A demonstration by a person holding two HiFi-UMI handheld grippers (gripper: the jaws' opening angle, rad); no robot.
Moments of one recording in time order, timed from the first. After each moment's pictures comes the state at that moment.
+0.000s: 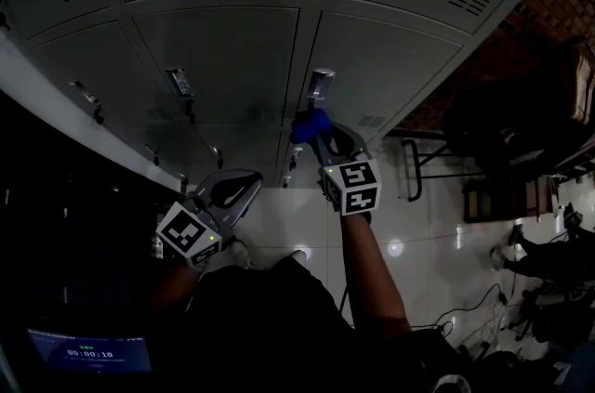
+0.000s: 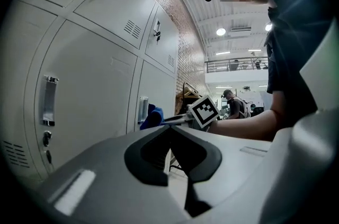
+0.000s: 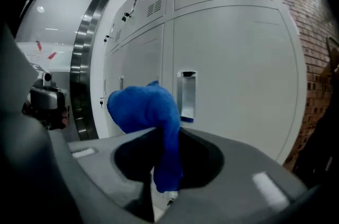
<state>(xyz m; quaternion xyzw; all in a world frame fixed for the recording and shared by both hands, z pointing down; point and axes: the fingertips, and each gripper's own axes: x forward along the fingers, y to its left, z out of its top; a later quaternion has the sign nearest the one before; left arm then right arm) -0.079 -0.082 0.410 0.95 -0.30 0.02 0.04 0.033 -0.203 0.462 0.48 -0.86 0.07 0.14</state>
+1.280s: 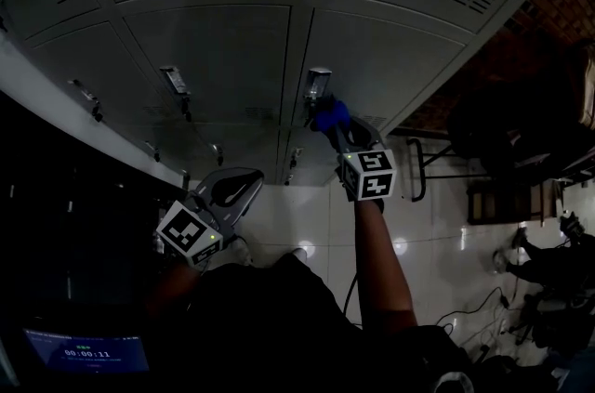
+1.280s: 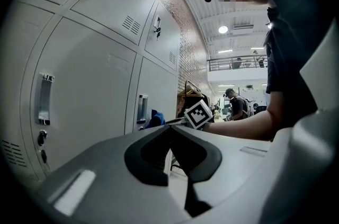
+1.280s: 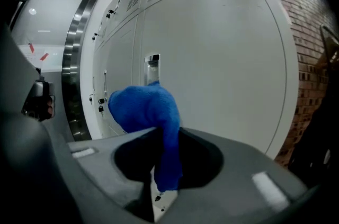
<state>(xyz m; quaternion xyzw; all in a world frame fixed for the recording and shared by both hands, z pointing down) -0.064 -0.090 0.413 0.95 -0.32 0.03 0.05 0.091 -0.239 0.494 0.50 -0.85 0.09 0.15</state>
